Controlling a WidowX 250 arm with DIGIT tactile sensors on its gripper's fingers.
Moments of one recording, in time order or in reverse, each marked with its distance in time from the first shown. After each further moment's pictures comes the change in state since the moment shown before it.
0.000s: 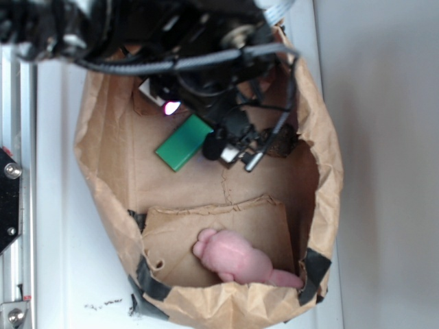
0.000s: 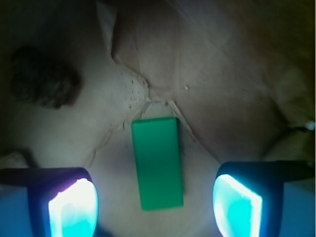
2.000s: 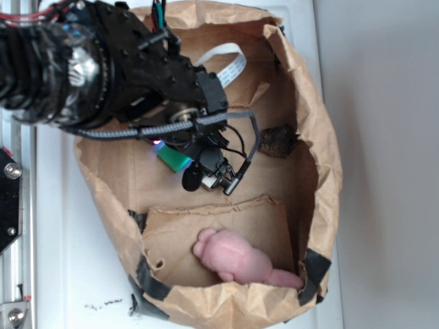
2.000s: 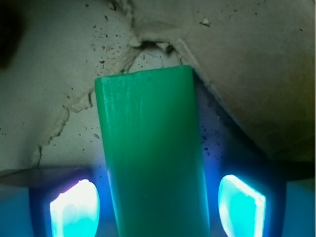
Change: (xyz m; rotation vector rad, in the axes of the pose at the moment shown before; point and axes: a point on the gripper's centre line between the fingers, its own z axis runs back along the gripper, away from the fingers) arm -0.024 -0.016 -0.043 -0.033 -0.069 -0.040
